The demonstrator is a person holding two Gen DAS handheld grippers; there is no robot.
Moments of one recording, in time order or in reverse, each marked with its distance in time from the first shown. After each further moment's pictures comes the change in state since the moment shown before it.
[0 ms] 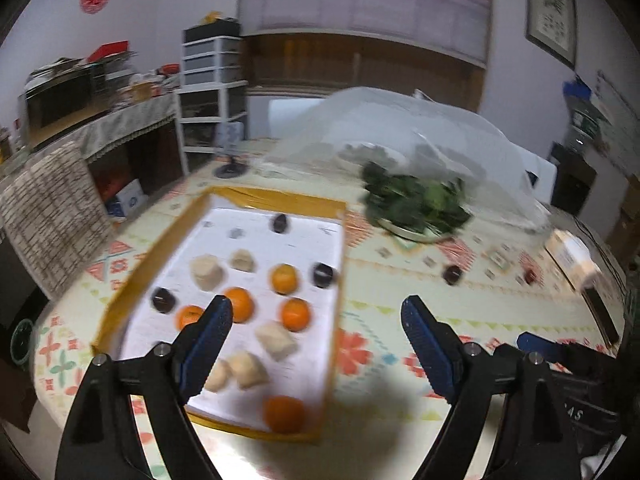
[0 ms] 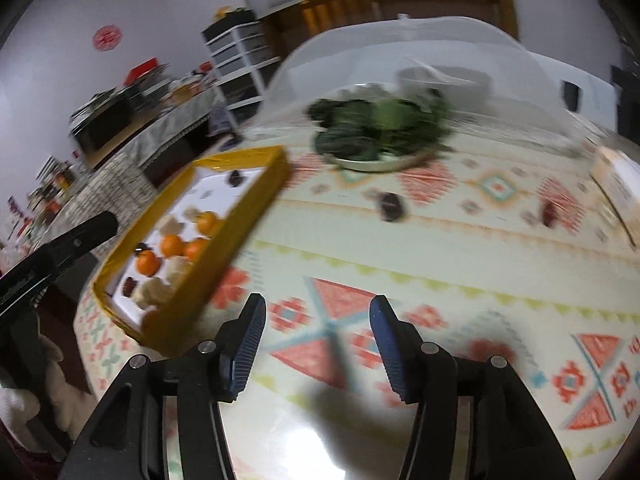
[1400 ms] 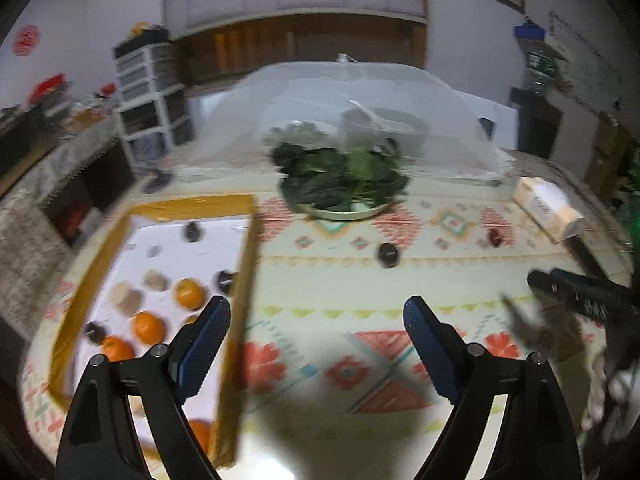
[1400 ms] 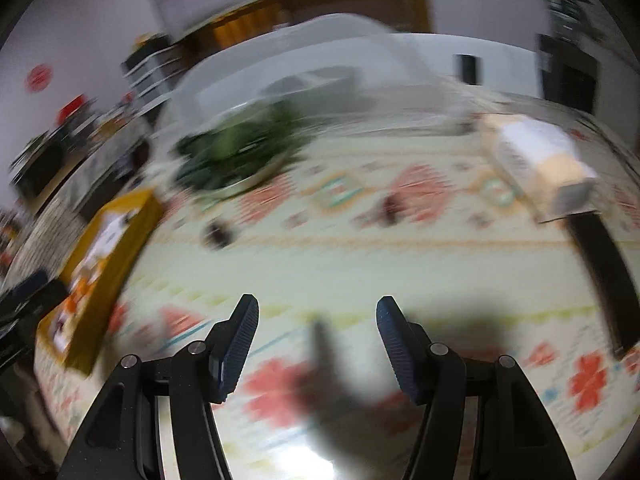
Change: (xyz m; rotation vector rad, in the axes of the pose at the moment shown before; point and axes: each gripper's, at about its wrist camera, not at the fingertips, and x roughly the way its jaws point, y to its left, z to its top) left arm 0.040 -0.087 0.010 0.188 0.084 -0.106; right arm -0.031 -0.138 0.028 0.180 -0.031 -0.222
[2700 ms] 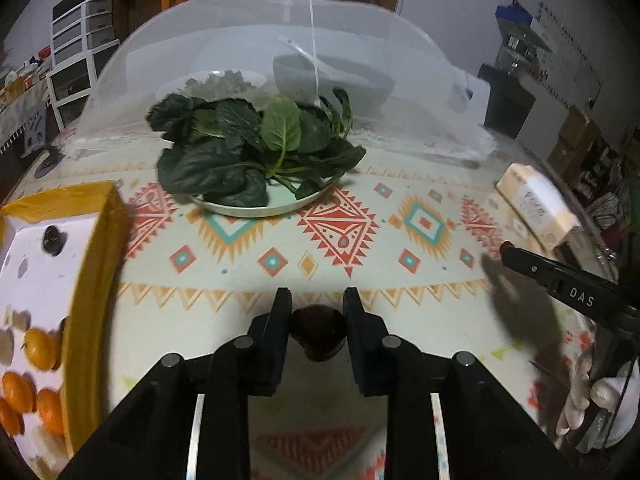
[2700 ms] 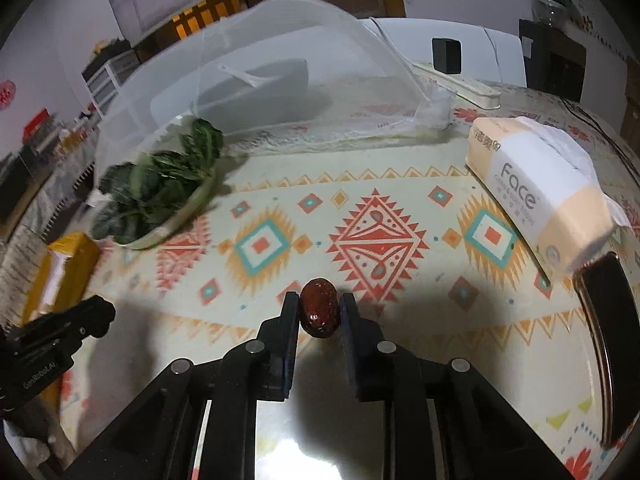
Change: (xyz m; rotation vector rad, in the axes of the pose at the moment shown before) left arm 0.120 -0.035 0.029 -0.023 0.132 -0.200; right arm 0.055 -0.013 0.045 0.013 0.032 -0.001
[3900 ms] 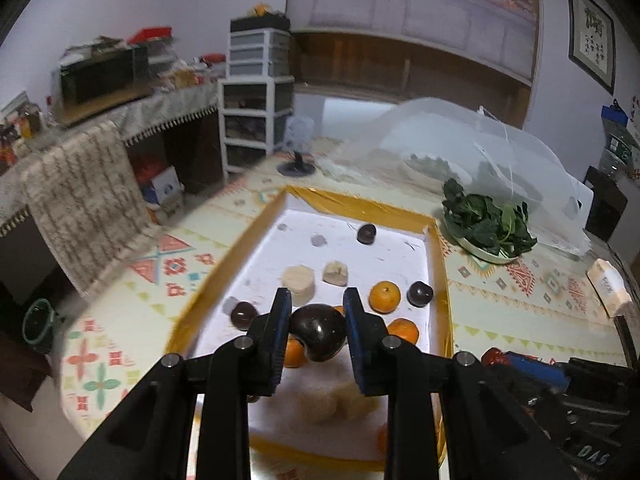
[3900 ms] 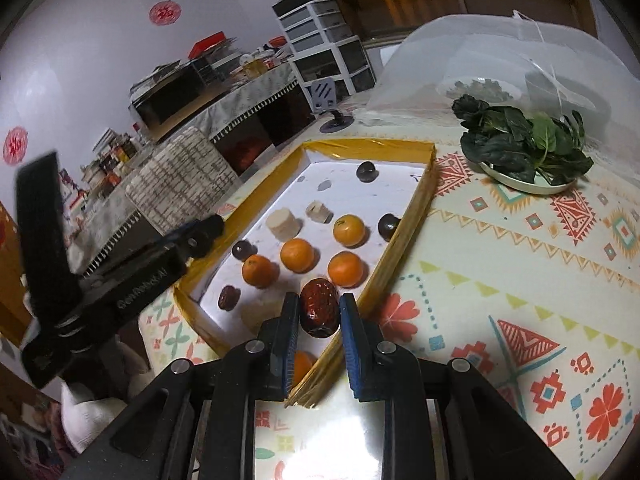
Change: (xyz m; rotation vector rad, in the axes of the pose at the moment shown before) left arm -0.193 0.174 -0.087 -0.267 -0.265 0.408; right arm -0.036 0.303 -0.105 -0.345 0.087 0.453
